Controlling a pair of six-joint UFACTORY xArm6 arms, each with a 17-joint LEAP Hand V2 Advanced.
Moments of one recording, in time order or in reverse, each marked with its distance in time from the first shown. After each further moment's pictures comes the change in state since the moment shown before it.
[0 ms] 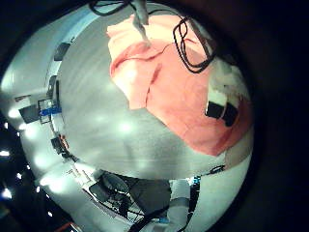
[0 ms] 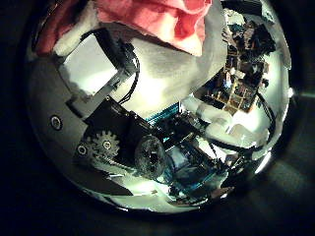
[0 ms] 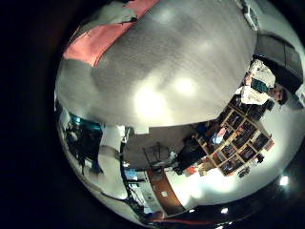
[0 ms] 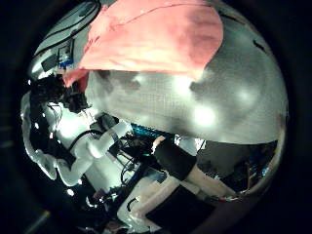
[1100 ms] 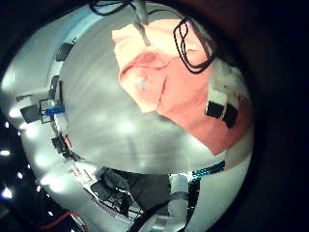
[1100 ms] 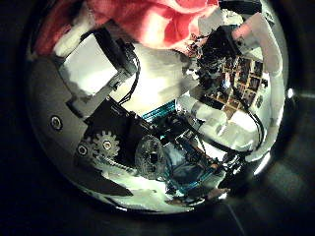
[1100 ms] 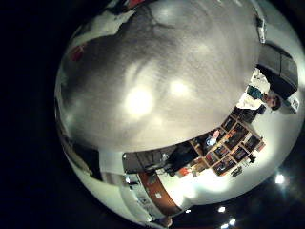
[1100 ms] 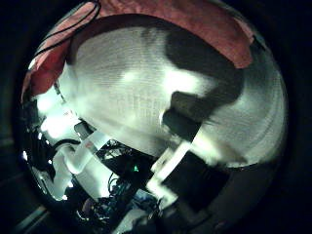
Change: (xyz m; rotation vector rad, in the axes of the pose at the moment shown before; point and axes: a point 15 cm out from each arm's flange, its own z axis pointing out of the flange) left arm 0.001 0.009 -0.031 -0.007 0.000 0.000; right arm -0.022 -0.046 0.058 0.047 0.169 0.073
